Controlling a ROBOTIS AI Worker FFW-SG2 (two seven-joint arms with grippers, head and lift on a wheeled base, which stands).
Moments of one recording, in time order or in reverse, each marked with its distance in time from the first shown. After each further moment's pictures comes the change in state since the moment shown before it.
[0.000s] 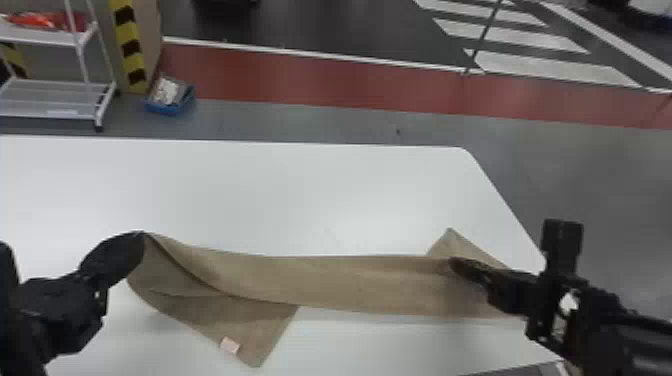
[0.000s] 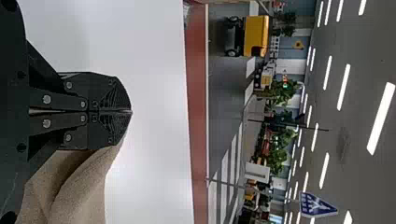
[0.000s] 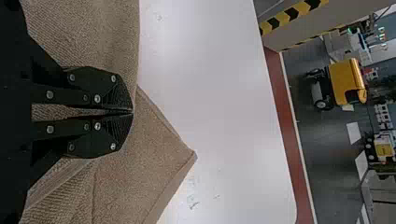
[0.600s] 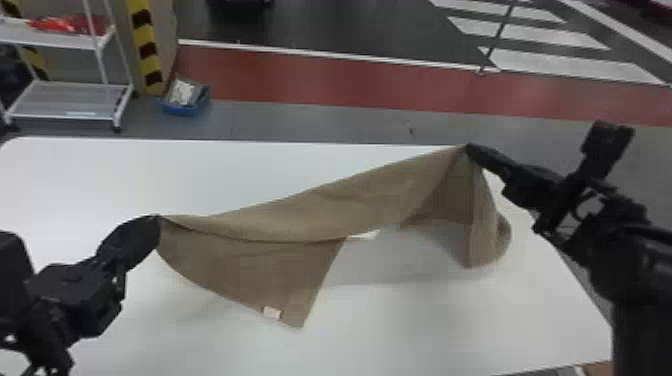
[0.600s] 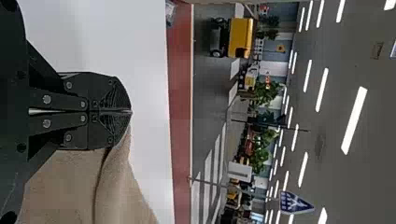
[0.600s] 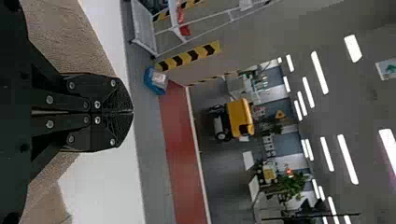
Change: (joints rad) left arm -0.007 -0.001 -0.003 0.004 0.026 -0.077 0.005; right arm -0.321 -0.016 0.011 0.137 -0.125 -0.191 0.024
